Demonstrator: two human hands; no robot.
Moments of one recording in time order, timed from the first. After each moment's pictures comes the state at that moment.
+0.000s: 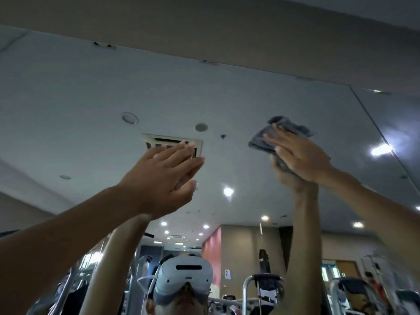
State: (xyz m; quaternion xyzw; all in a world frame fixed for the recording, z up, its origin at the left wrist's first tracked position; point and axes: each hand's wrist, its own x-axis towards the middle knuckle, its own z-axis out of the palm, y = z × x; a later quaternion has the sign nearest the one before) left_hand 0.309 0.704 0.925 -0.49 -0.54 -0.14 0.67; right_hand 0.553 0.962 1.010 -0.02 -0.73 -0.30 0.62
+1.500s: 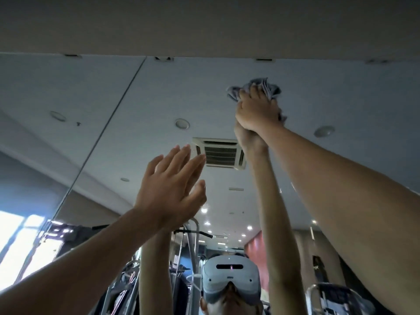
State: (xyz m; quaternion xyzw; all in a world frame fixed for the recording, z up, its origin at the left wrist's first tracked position) left_hand 0.142 0.531 0.887 -0.37 -0.61 -0.25 0.66; right_hand 0.271 0.667 1.086 -0.13 -0.68 -0.21 0.69
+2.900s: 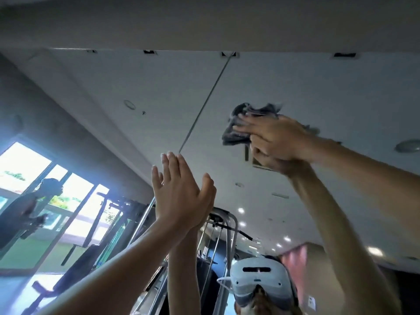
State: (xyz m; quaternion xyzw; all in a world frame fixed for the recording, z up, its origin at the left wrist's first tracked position) left_hand 0.073 0.462 0.834 -0.13 -0.68 -0.44 0.57; right_hand 0.200 0.580 1.025 0.12 -0.77 -0.44 0.44
